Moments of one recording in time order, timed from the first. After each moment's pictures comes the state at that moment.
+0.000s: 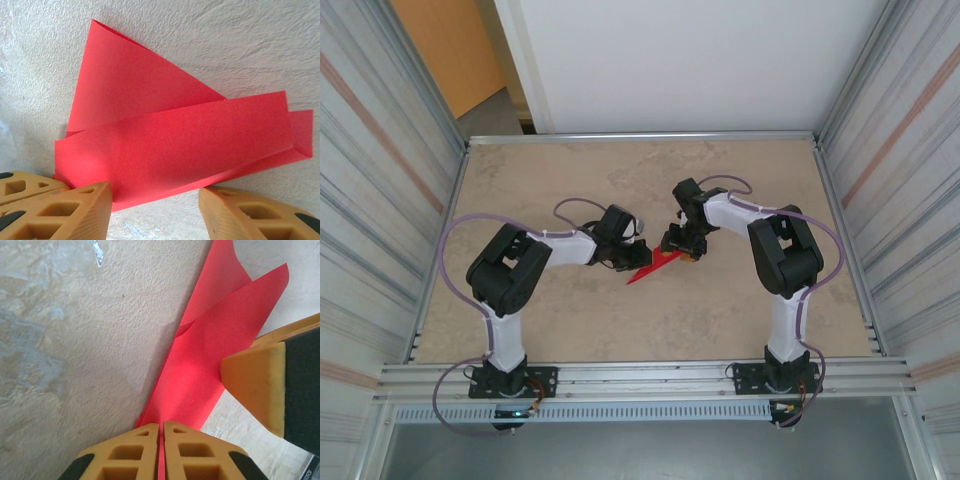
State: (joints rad) left arm -0.64 1.92 1.03 -0.08 0.44 -0.69; right arm 0.48 2.01 1.33 -0.76 -0.29 0.62
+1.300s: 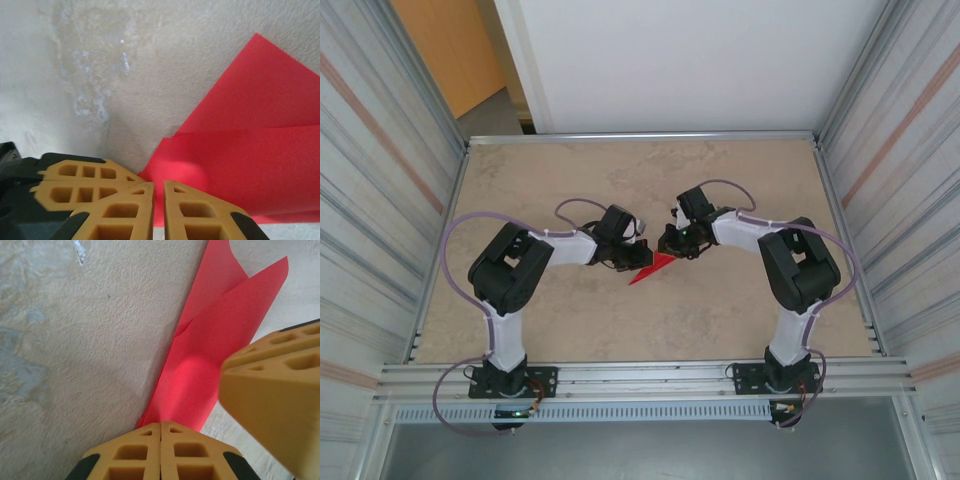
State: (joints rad) left arm -0.64 1.93 1.03 -0.05 0.47 -0.68; right arm 0.50 1.85 1.09 -0.34 -0.42 0.65
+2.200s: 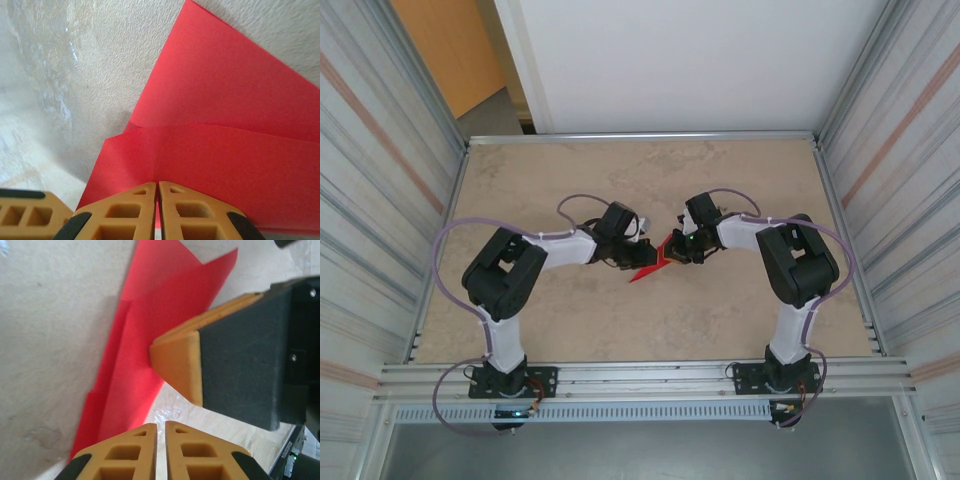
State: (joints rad) left arm -0.66 1.88 1.06 -0.11 0.52 -0.64; right arm 0.44 1.89 1.03 -0.28 -0.50 0.65
